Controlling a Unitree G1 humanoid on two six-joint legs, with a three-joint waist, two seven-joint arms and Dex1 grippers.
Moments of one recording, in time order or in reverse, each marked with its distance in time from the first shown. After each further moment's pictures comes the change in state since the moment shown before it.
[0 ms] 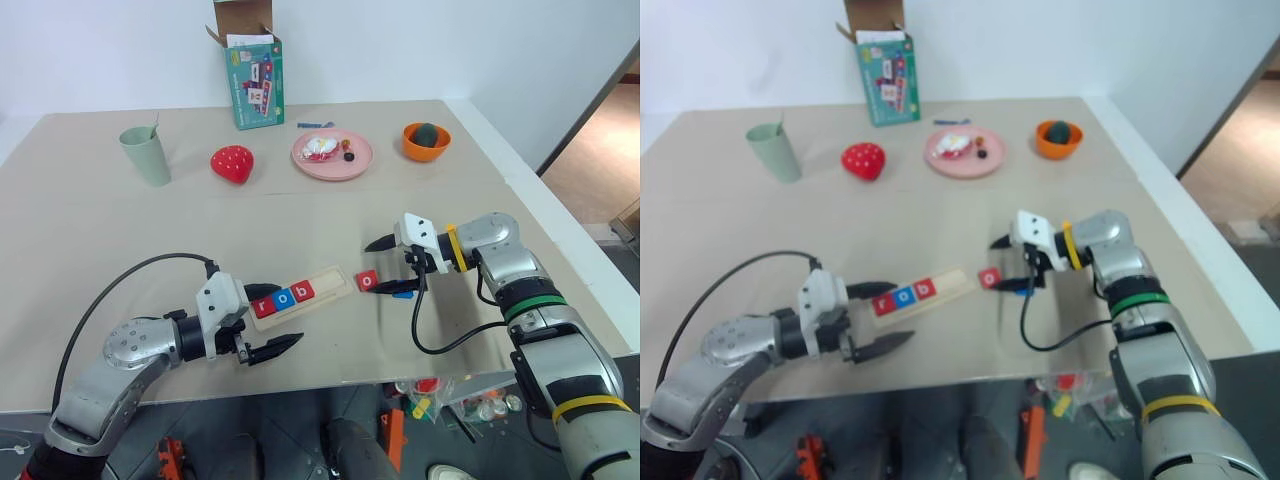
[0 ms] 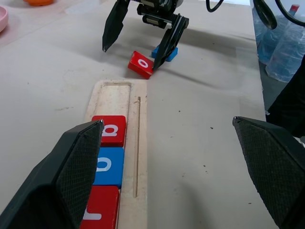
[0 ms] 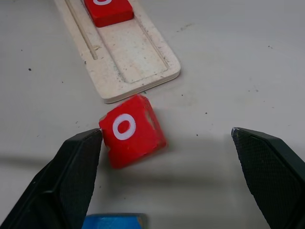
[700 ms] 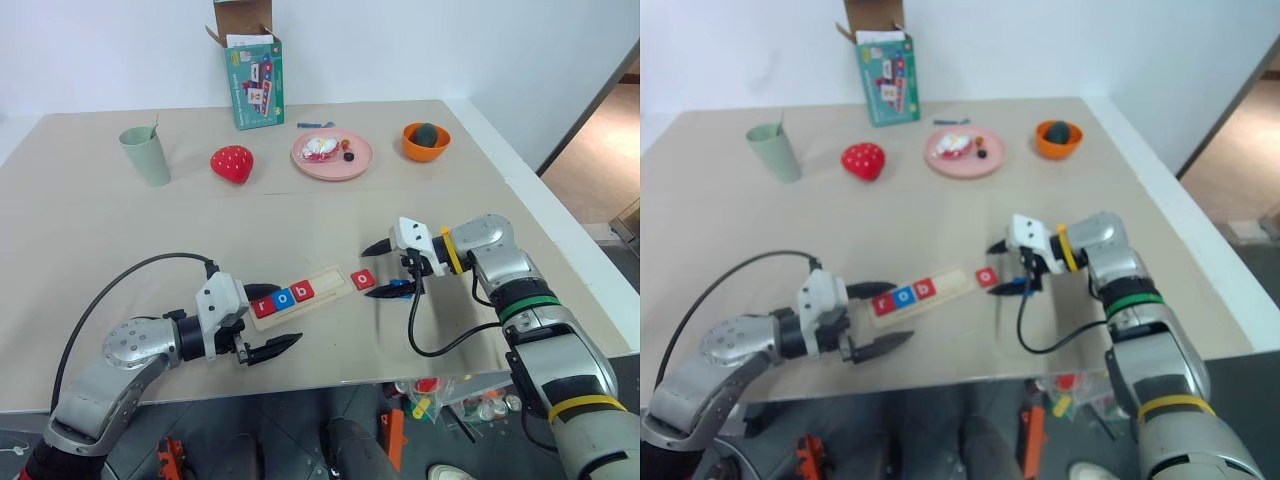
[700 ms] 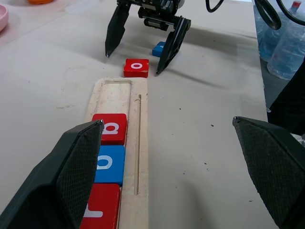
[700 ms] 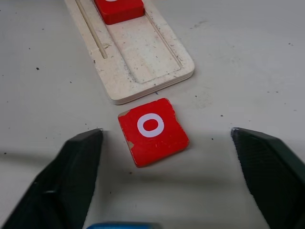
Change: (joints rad) left arm -0.002 0.006 -0.001 0.000 0.012 0.000 0.000; right arm 0.000 0.025 0.000 0.016 -0.021 0.007 0.012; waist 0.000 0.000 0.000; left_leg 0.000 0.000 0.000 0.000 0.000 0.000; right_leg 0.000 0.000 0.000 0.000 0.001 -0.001
